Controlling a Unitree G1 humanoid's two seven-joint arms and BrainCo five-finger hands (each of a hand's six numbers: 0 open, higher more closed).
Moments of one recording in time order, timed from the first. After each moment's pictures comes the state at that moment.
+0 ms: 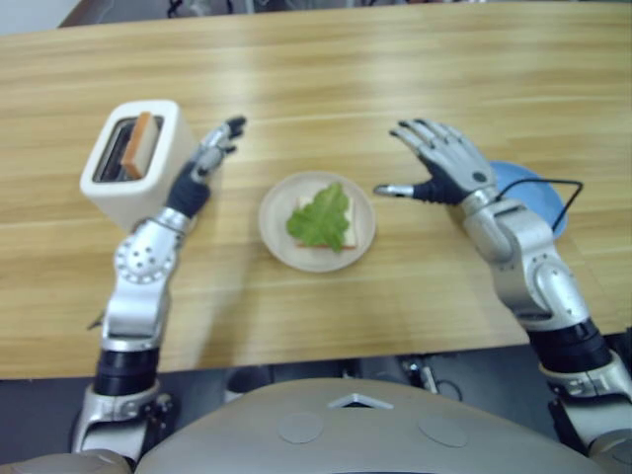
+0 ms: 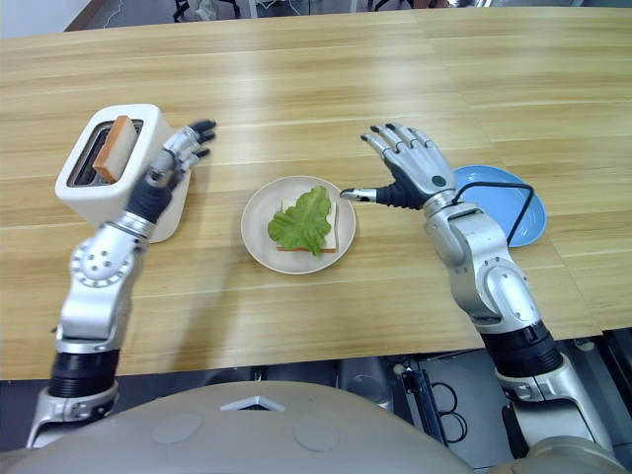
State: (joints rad) left arm -0.03 0.39 0.09 -0.45 -0.06 0.08 -0.32; right arm -0.10 -0.63 0.14 -0.36 -0.84 0.06 0.20
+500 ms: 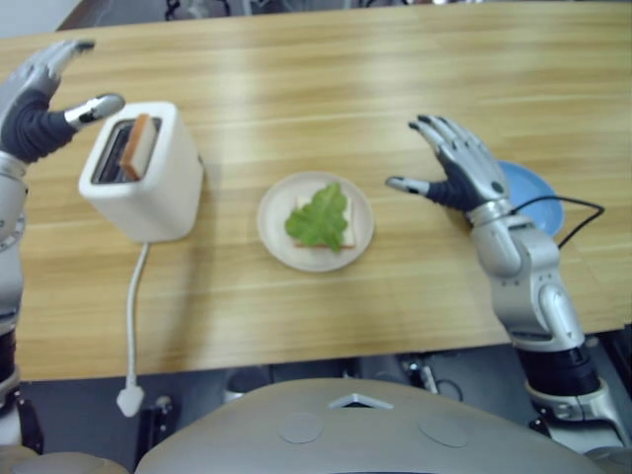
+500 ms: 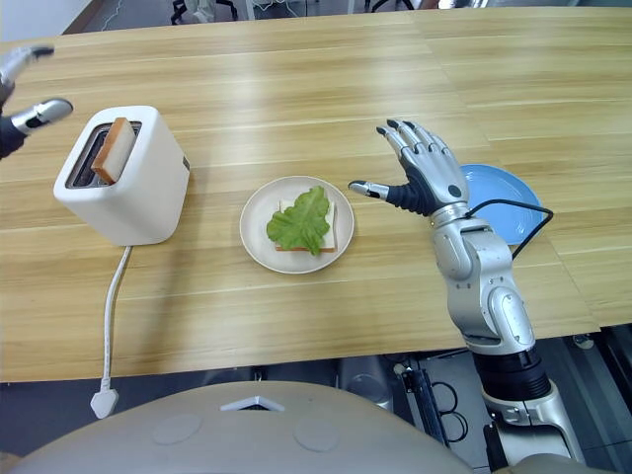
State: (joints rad) left arm -0.02 0.89 0.33 -0.27 0.40 0.15 -0.28; right arm 0.00 -0.51 0.07 -0.40 -0.79 0.08 0.15
